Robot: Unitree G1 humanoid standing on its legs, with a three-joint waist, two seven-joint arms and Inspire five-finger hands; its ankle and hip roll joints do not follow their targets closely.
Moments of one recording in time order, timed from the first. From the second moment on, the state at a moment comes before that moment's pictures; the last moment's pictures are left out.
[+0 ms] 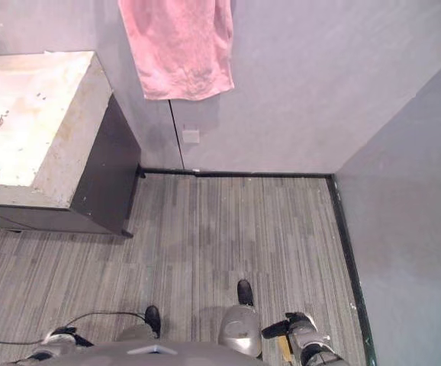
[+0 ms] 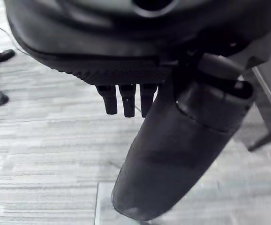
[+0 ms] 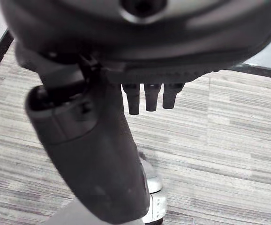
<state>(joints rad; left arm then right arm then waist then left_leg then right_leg) -0.04 0.28 -0.23 1.27 -0.17 0.15 0.24 -0.06 -0.31 0.20 1.21 0.10 0.21 -0.14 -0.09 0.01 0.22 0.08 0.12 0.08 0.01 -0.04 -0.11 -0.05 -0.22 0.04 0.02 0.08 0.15</state>
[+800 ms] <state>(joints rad) -0.07 0.25 -0.18 1.26 -0.19 0.13 0.30 -0.07 -0.31 0.24 1.20 0.02 0.19 -0.12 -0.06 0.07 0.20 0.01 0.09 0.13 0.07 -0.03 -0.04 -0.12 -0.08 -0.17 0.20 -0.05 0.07</state>
